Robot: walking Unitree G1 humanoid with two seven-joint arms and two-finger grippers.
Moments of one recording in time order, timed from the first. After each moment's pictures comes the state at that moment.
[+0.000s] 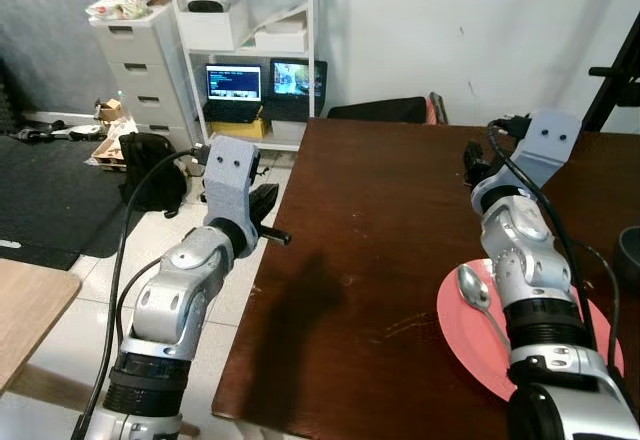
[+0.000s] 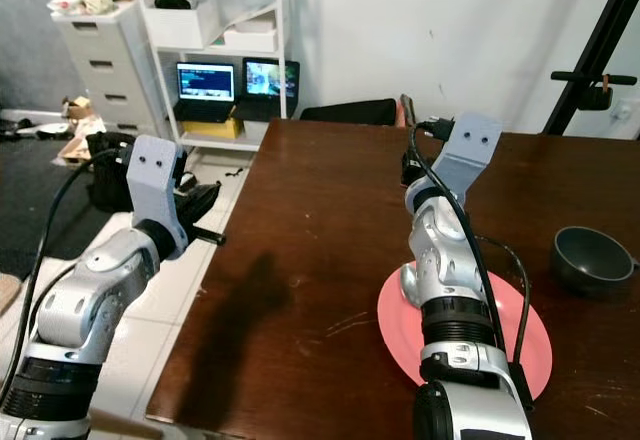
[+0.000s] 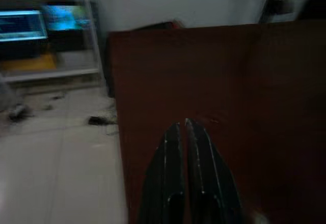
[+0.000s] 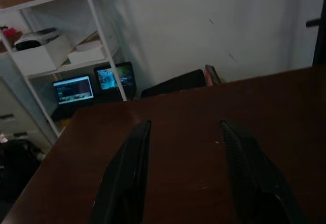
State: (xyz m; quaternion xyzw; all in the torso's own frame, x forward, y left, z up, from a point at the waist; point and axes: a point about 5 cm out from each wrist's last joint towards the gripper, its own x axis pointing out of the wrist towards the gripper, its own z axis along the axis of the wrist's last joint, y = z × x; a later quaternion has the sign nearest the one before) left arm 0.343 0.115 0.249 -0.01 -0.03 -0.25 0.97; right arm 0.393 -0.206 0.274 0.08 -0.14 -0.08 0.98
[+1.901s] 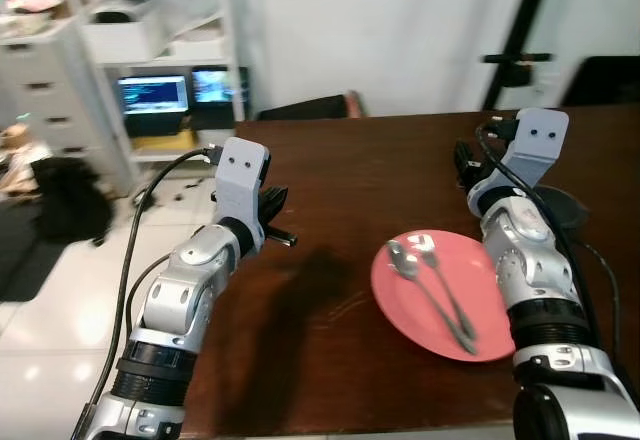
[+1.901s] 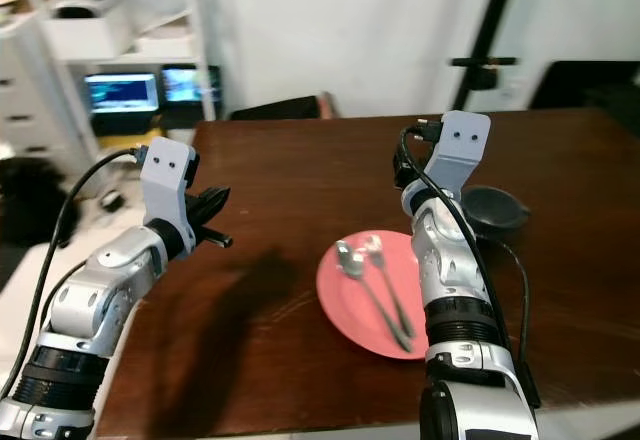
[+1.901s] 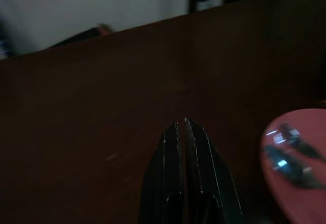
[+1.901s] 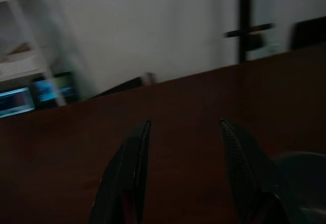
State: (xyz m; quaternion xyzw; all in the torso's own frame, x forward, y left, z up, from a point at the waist) left arm 0.356 0.108 0.244 0.02 -0.04 -0.21 0.98; right arm 0.394 -0.207 0.272 0.07 -0.14 -0.04 0.99
